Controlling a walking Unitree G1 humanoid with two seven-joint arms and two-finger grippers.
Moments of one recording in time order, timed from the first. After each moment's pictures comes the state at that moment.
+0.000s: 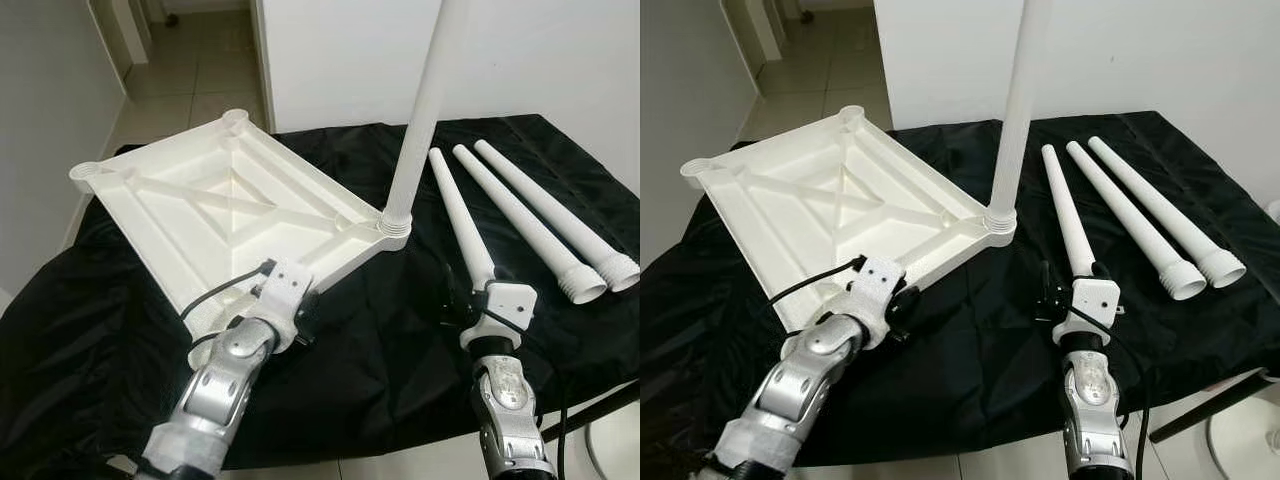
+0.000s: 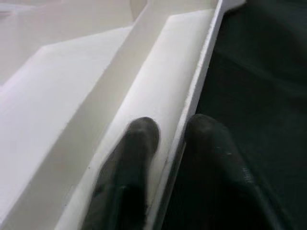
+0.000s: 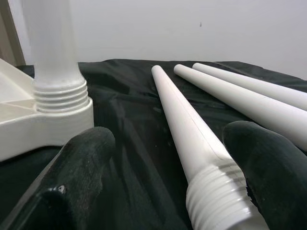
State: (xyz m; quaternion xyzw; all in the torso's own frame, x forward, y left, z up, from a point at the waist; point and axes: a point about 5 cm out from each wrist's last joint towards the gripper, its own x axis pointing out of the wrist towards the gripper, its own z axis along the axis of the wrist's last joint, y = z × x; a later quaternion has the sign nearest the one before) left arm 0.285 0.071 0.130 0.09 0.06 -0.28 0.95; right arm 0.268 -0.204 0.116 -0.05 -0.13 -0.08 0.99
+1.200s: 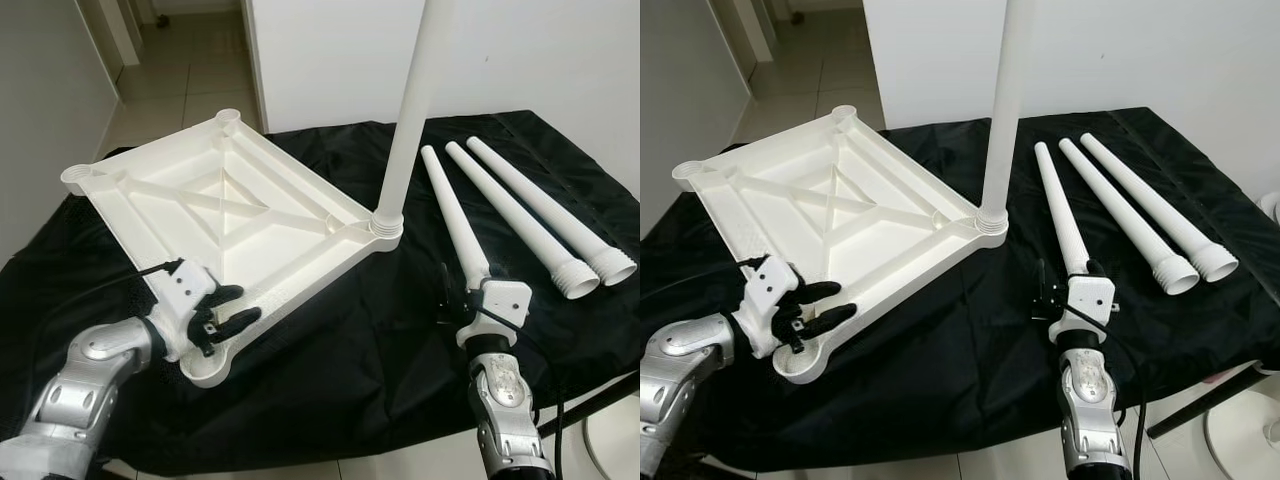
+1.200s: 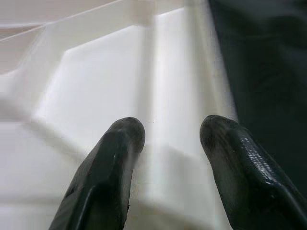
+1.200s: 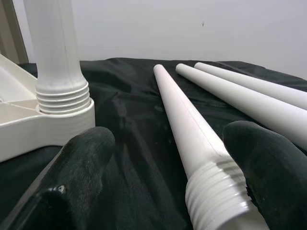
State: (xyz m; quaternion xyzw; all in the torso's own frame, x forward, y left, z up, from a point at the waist) left arm 0.287 0.205 0.137 0.15 0.08 -0.41 0.90; right arm 0.271 -0.198 0.115 -0.05 -0.12 -0.07 0.99
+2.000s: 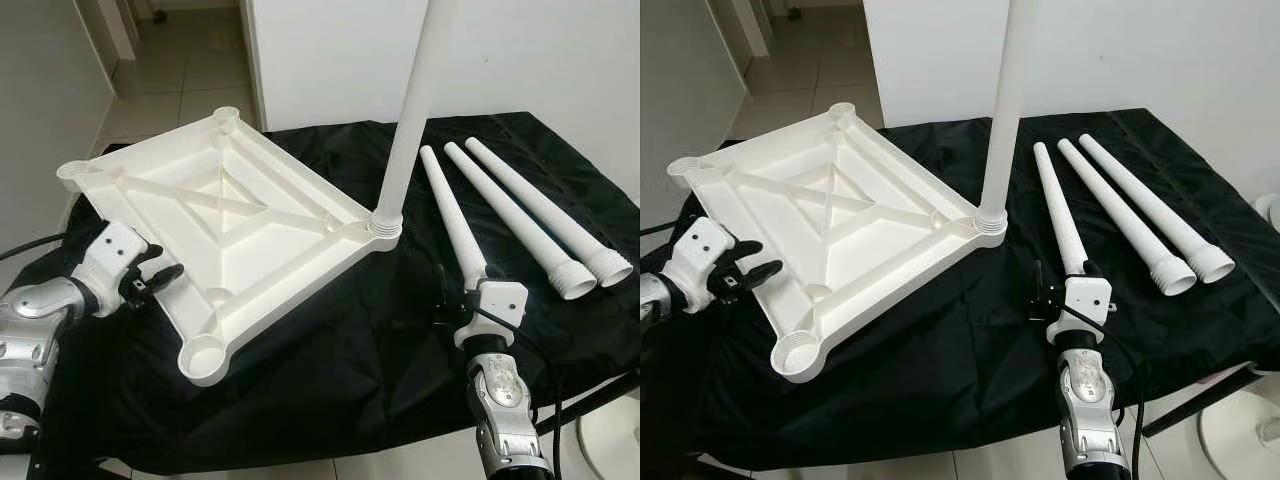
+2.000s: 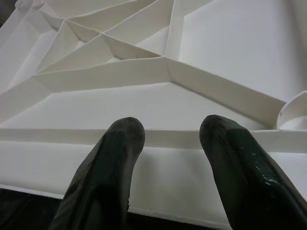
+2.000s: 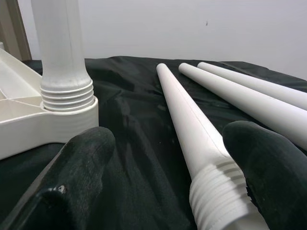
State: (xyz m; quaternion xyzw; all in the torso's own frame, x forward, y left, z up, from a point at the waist) left arm 0.321 0.267 0.153 0.28 0.07 -0.31 0.91; right arm 0.271 -0.197 0.114 -0.05 -0.12 -0.06 0.99
